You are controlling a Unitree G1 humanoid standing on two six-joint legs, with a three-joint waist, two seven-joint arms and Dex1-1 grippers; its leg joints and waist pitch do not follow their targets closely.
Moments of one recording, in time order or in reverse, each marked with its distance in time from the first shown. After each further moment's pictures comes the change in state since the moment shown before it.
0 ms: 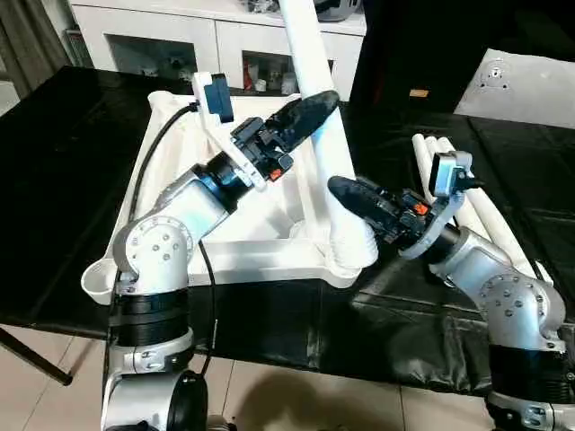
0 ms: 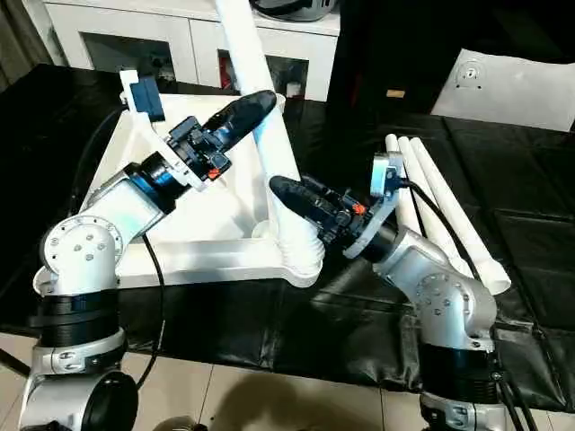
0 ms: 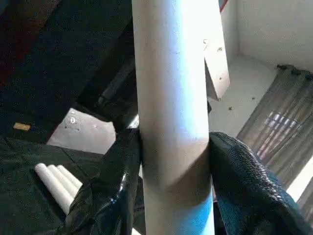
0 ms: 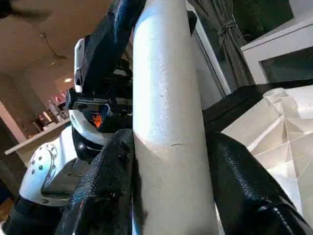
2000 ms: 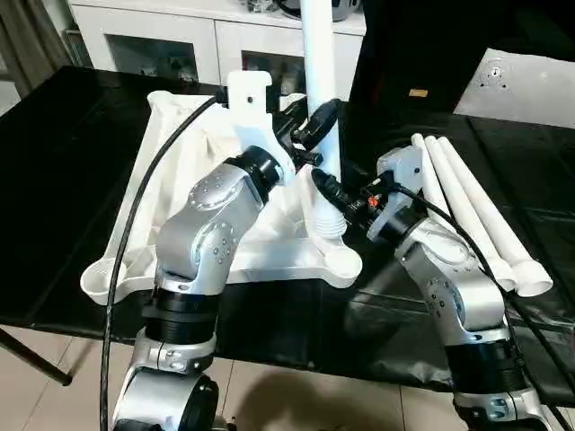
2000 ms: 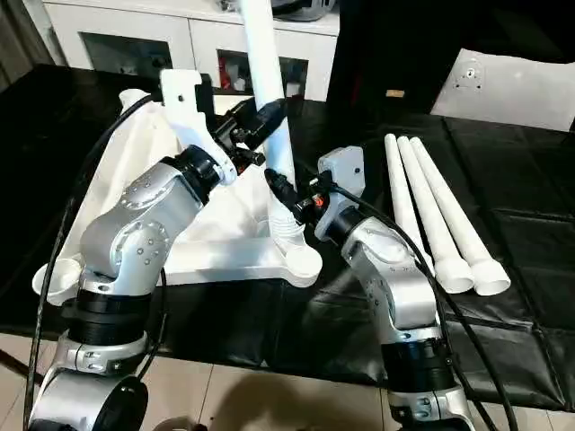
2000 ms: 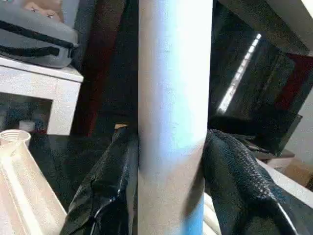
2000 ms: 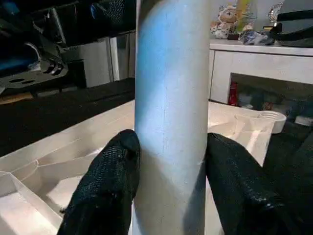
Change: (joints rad) left arm -0.023 -0.010 -0.224 0.031 0.383 -0.209 0.262; right arm -0.034 0.070 0.210 0.116 -0.530 -0.465 -0.302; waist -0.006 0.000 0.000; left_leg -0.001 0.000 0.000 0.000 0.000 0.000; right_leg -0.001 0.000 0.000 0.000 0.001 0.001
